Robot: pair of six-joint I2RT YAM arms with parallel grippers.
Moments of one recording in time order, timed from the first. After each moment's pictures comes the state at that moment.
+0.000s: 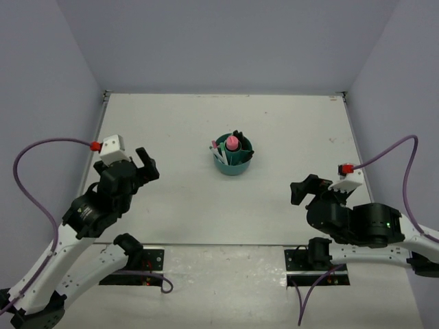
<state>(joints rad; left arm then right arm) -0.63 0.65 0.94 -0.81 -0.68 -0.61 1.39 0.59 1.01 -1.35 1.12 1.28</state>
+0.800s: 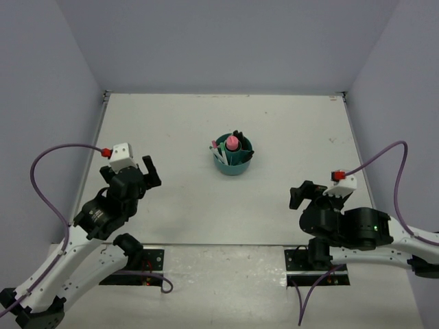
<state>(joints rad) -0.63 0.61 0.77 -0.72 -0.71 -0.54 1.39 0.55 0.88 -1.35 1.14 1.29</state>
